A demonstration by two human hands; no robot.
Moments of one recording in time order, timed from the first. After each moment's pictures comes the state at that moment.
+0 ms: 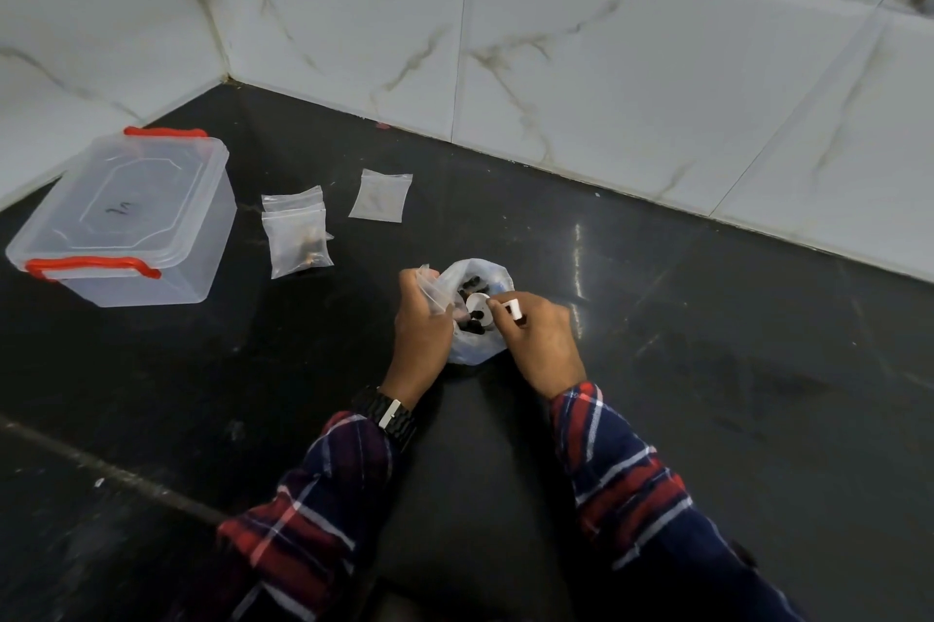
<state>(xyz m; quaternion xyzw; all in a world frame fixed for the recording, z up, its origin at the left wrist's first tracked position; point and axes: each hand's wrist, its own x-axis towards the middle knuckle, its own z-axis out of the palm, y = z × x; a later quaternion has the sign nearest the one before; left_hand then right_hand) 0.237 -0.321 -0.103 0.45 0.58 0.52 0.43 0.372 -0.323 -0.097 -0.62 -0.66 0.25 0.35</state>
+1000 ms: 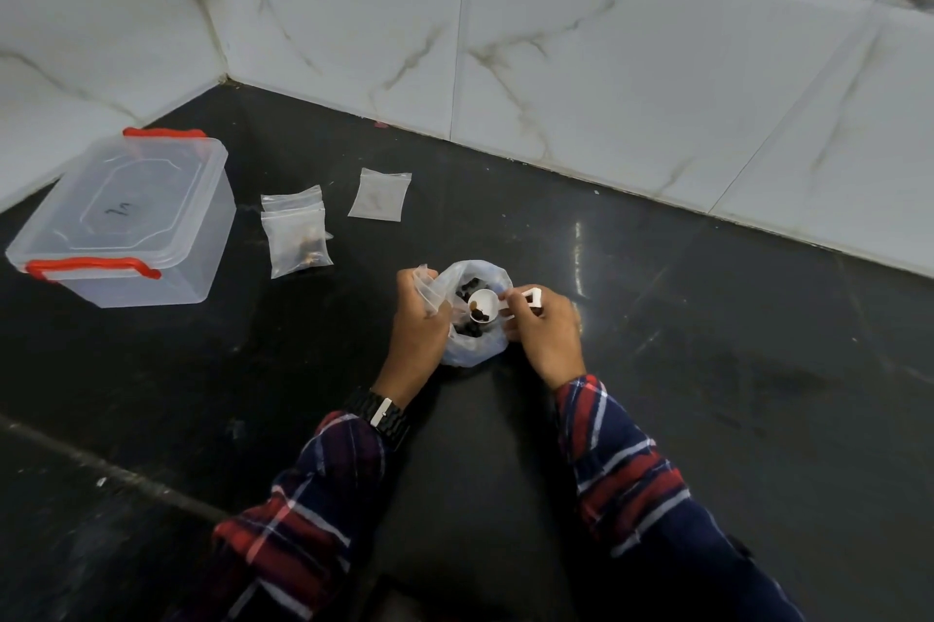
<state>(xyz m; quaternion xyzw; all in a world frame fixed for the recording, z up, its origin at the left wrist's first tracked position) 0.231 -0.322 -0.105 0.46 0.58 0.51 0.44 0.372 -0.318 -0.093 -0.65 -0.52 0.37 0.41</state>
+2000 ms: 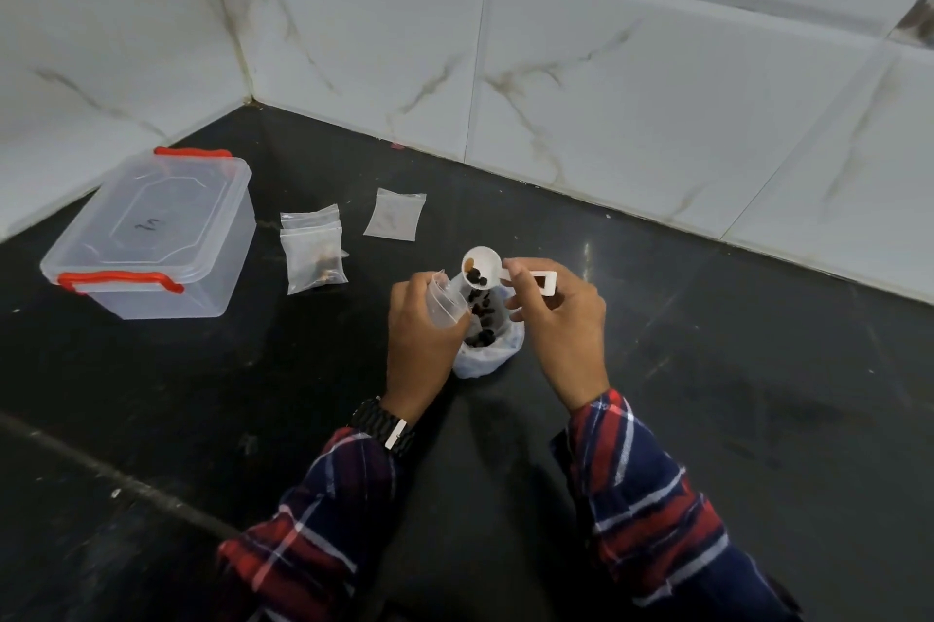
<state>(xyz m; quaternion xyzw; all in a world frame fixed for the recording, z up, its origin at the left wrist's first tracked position) 0.224 -0.321 -0.094 0.53 0.63 0.50 0.27 0.353 -0.333 -0.034 -0.54 -0.58 0.29 0.53</state>
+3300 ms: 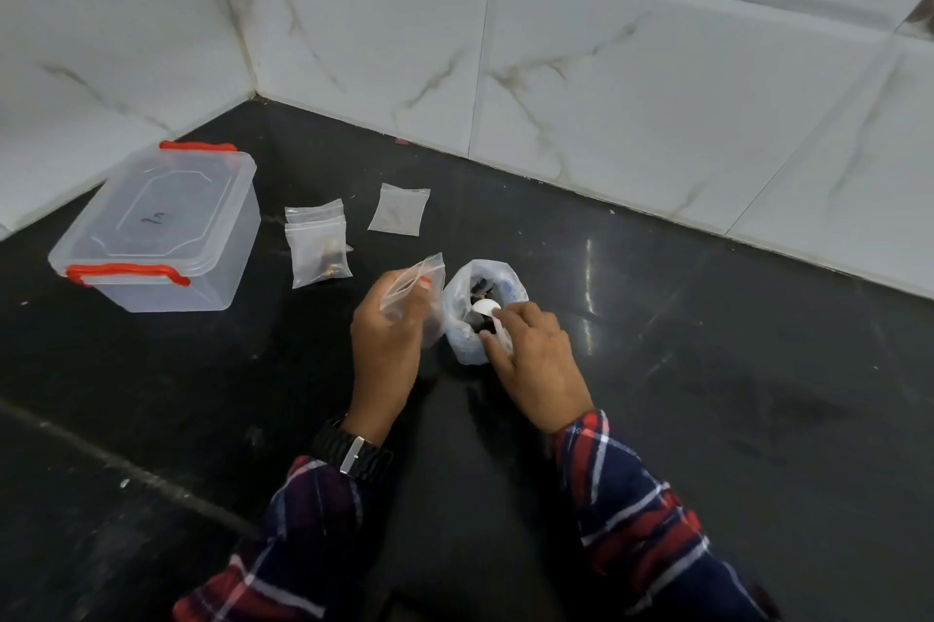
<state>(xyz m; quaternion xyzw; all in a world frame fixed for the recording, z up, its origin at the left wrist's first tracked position) 0.203 -0.350 -0.063 0.42 0.55 0.63 0.36 0.355 -0.343 -0.084 -0.59 -0.77 0.11 0.21</state>
